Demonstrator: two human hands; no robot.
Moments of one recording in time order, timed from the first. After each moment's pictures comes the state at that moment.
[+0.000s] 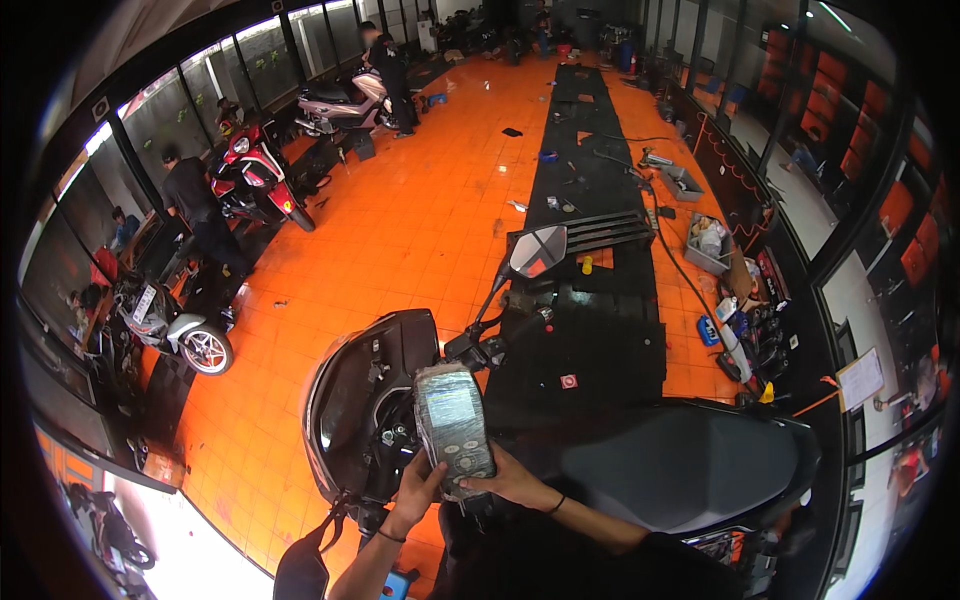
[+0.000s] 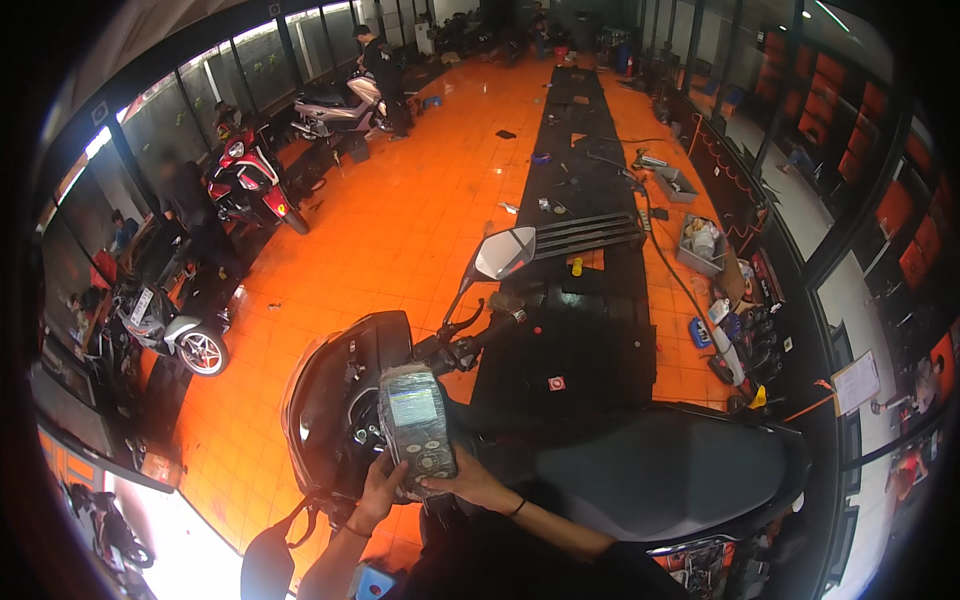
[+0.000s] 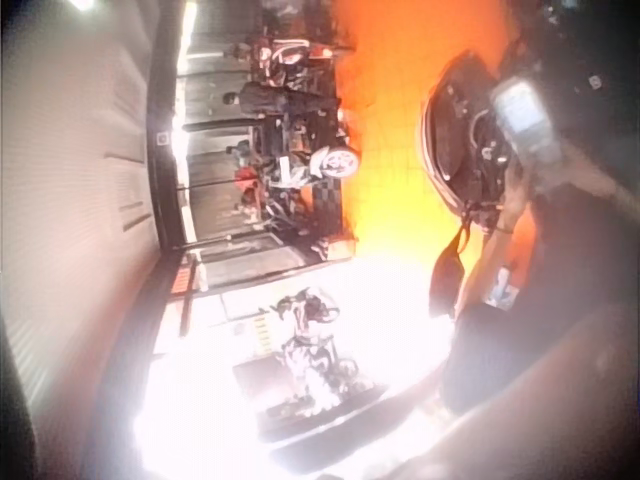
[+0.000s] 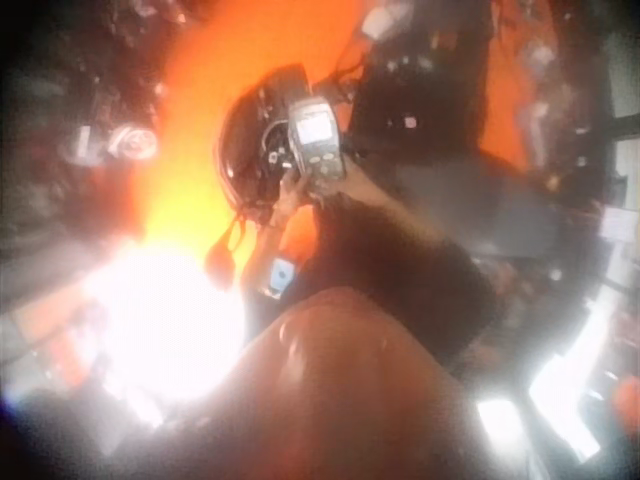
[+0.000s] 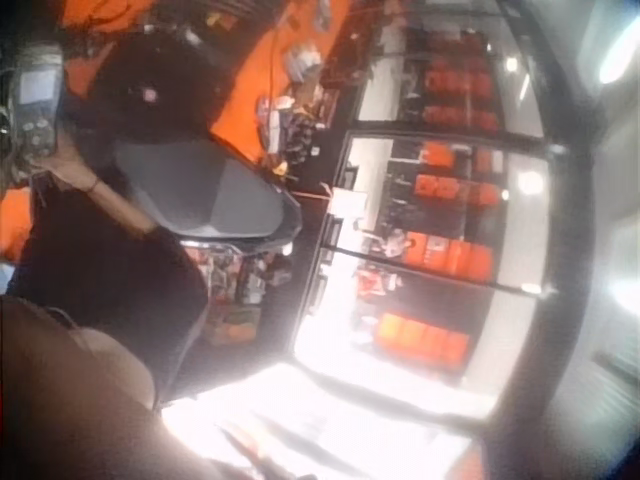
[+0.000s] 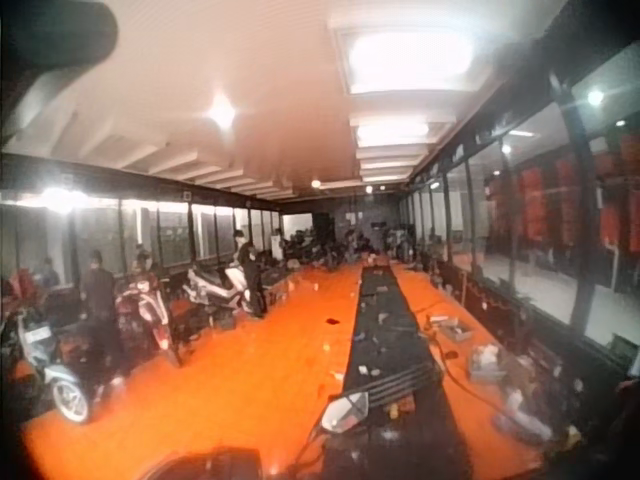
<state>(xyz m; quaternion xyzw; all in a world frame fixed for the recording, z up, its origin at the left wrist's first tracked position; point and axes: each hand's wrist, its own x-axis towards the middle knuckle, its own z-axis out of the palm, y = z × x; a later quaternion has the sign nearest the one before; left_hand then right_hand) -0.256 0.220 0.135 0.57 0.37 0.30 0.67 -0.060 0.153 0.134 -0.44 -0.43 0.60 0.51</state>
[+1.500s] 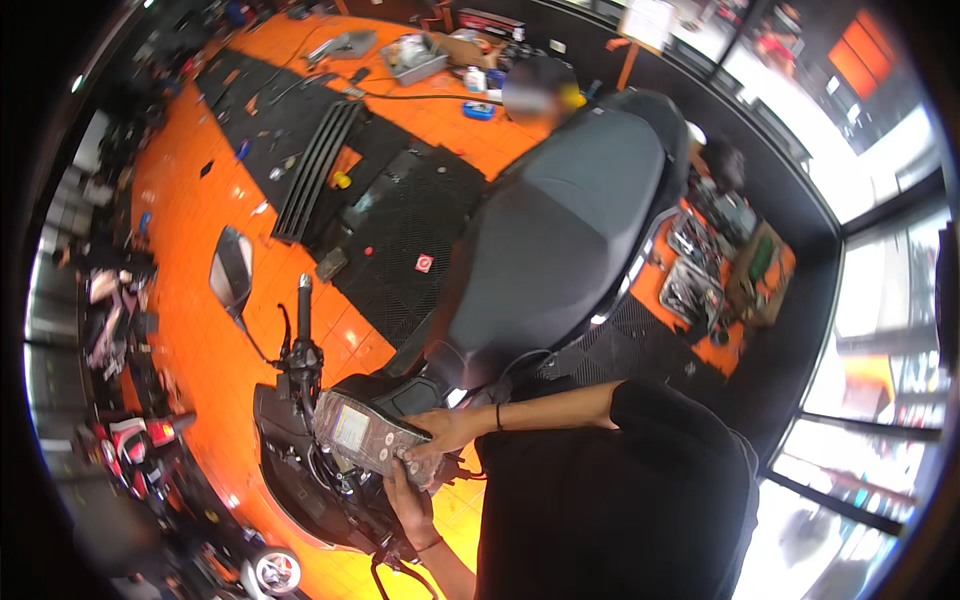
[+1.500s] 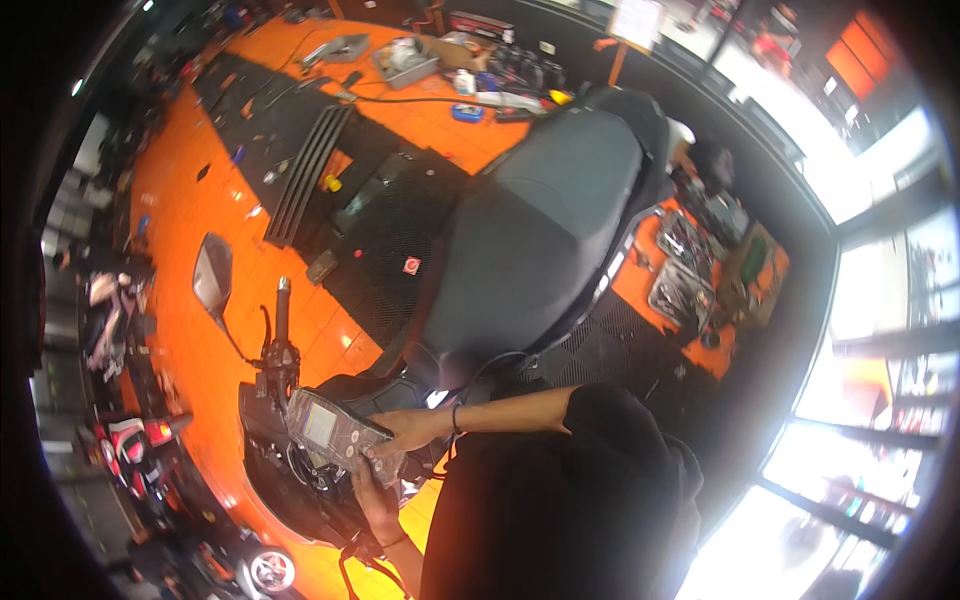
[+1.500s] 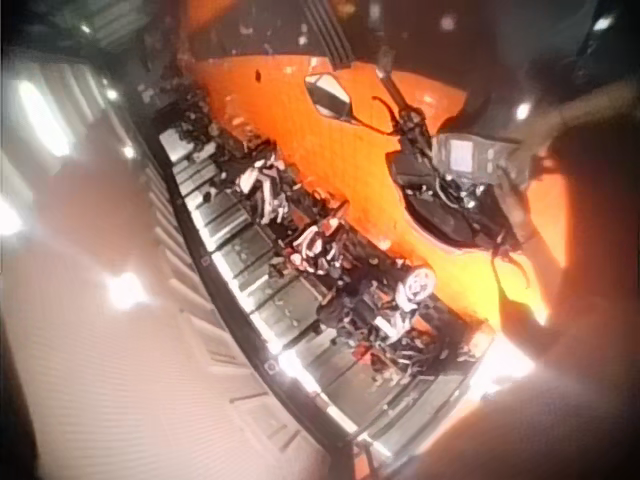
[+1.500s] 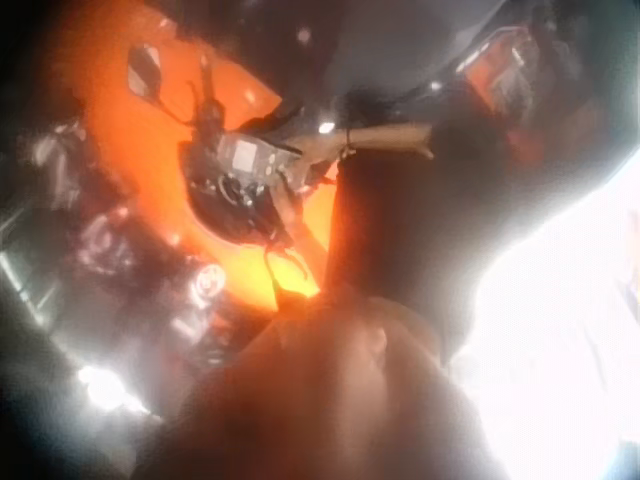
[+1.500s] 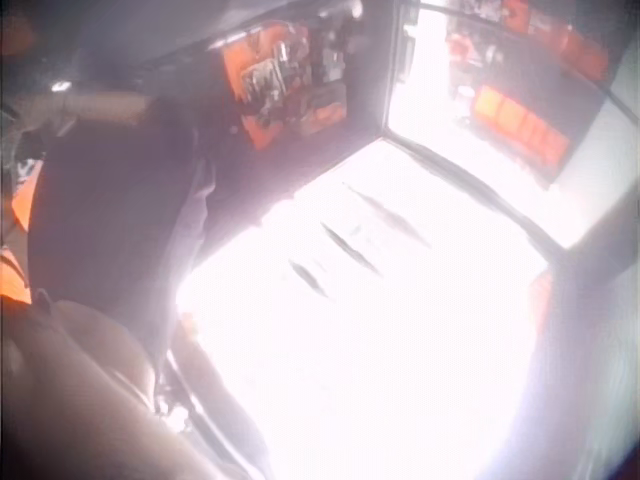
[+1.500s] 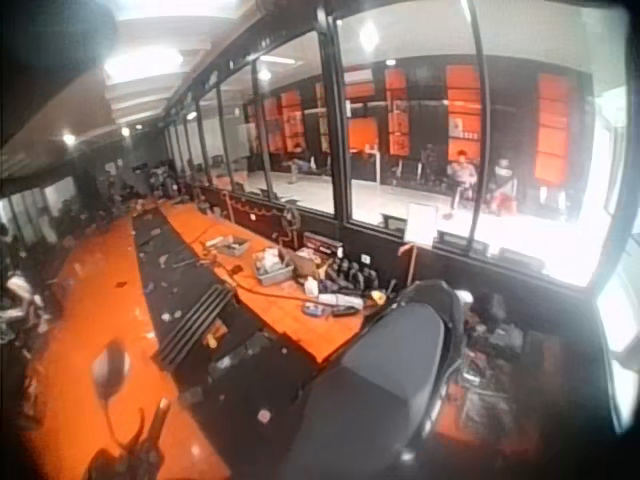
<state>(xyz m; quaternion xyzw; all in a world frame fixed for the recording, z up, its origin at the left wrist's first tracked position) -0.254 0.203 0.112 0.46 0.40 0.15 0.77 -0.071 0.092 0.086 -0.53 -0.44 0.49 0.54</state>
